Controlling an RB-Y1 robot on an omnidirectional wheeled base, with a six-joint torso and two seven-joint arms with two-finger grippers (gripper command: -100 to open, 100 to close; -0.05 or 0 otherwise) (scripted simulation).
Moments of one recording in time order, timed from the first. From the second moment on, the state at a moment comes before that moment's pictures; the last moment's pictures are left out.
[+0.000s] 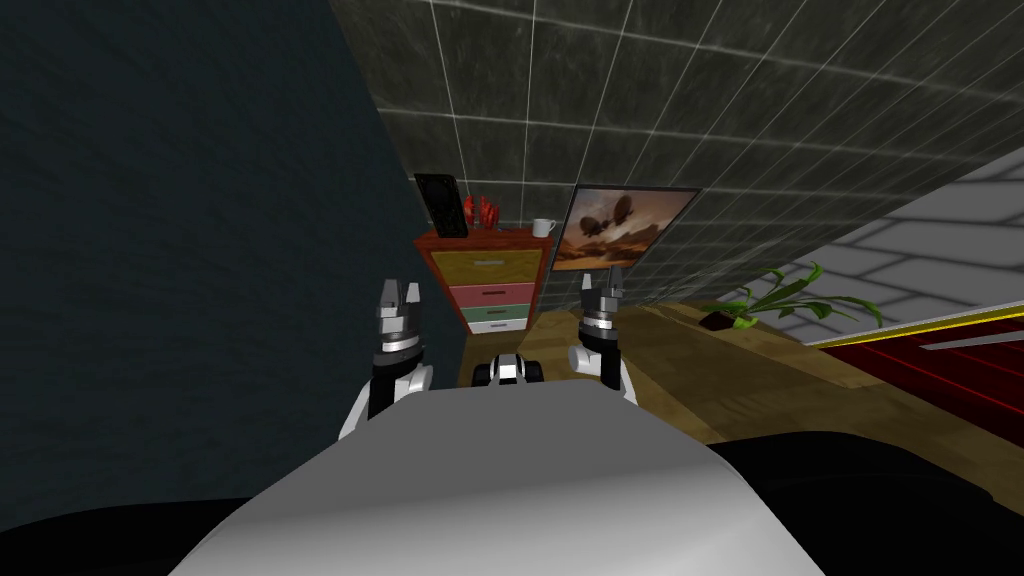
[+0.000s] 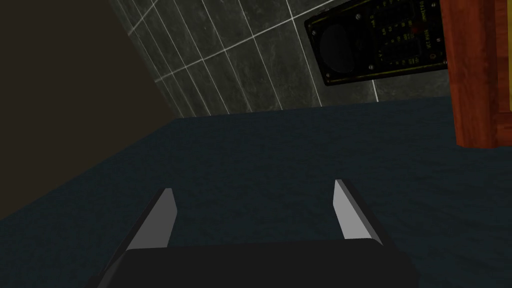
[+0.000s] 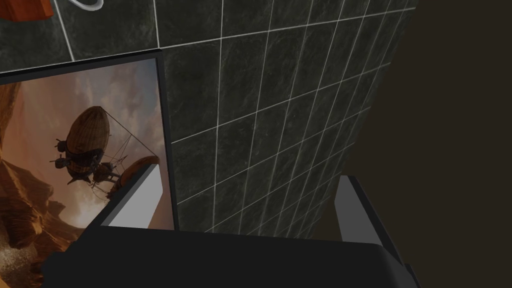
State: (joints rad) left arm 0.54 0.10 0.03 -2.25 -0.07 -0.64 -0.10; right arm 0.46 0.04 -0.04 -2.28 0.03 -0.49 -0.11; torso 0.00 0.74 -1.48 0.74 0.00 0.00
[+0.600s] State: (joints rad) left arm 0.52 0.14 0.04 -2.09 -0.09 -0.69 -0.12; right arm 0.46 0.04 -0.04 -2.28 0.03 -0.49 -0.11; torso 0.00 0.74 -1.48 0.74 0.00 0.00
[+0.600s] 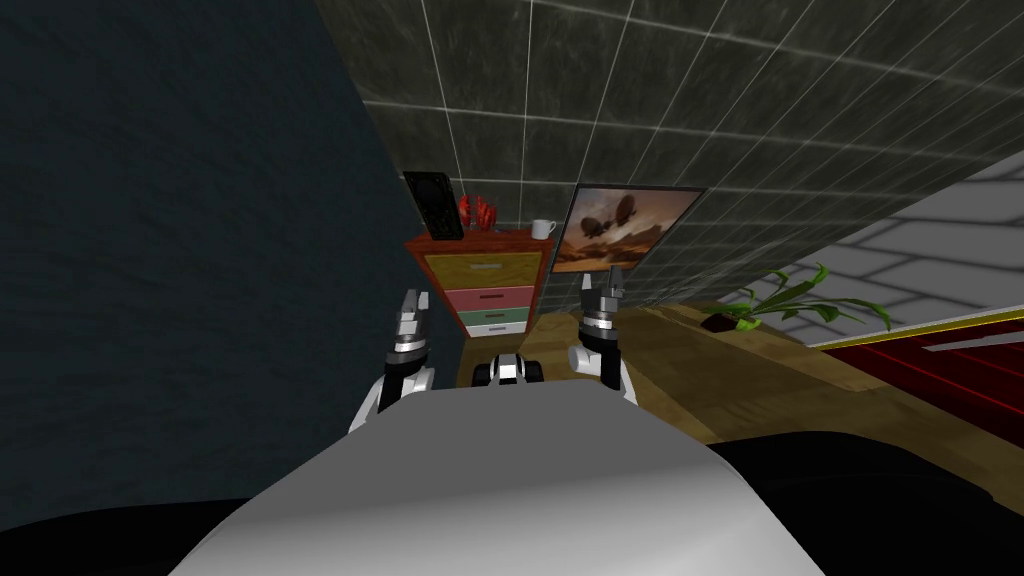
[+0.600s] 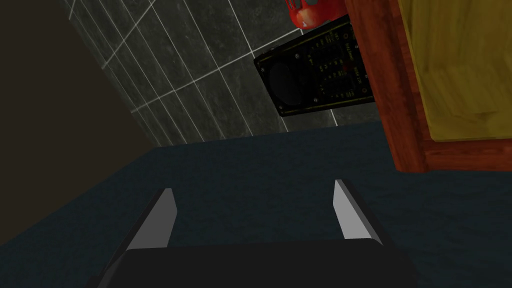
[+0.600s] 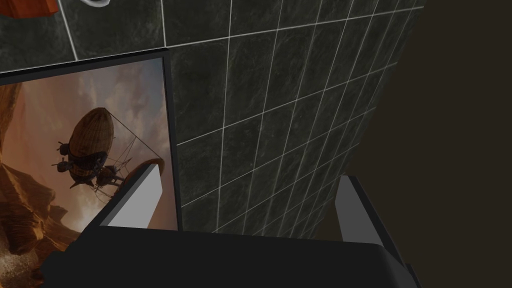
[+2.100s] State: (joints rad) left arm 0.47 0.18 0.04 -1.69 -0.13 -0.80 -0.18; right arm 0.46 0.04 -0.04 -2.28 0.03 -0.49 -0.11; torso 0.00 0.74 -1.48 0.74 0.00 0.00
